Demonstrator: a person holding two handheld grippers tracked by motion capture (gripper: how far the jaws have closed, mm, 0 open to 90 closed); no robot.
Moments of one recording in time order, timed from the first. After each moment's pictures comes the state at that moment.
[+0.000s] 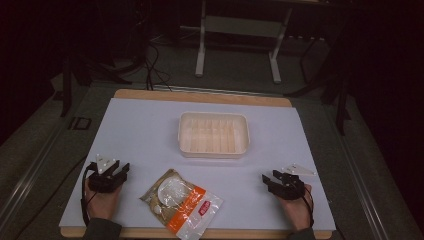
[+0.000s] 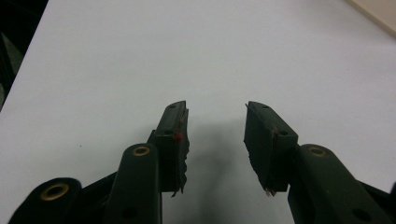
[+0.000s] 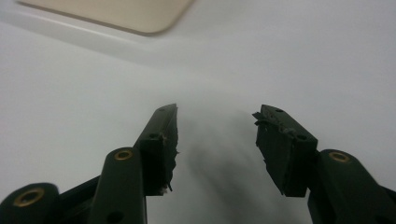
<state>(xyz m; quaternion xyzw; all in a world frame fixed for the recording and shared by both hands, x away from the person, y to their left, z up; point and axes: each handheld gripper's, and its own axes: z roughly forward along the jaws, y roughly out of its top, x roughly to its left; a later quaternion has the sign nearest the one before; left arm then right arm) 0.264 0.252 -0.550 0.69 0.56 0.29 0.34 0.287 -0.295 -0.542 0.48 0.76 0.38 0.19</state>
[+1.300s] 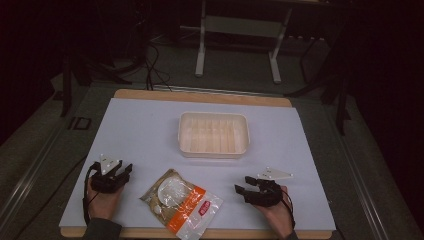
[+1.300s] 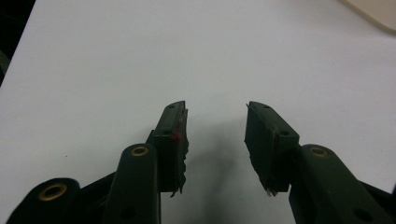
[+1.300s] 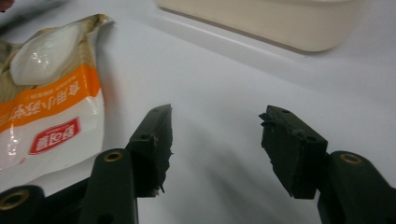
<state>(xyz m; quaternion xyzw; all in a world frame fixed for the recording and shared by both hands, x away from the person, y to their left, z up) 0.265 0.247 -0.550 0.71 0.54 0.29 0.34 0.267 -0.228 -0.532 0.40 0.80 0.44 0.10</state>
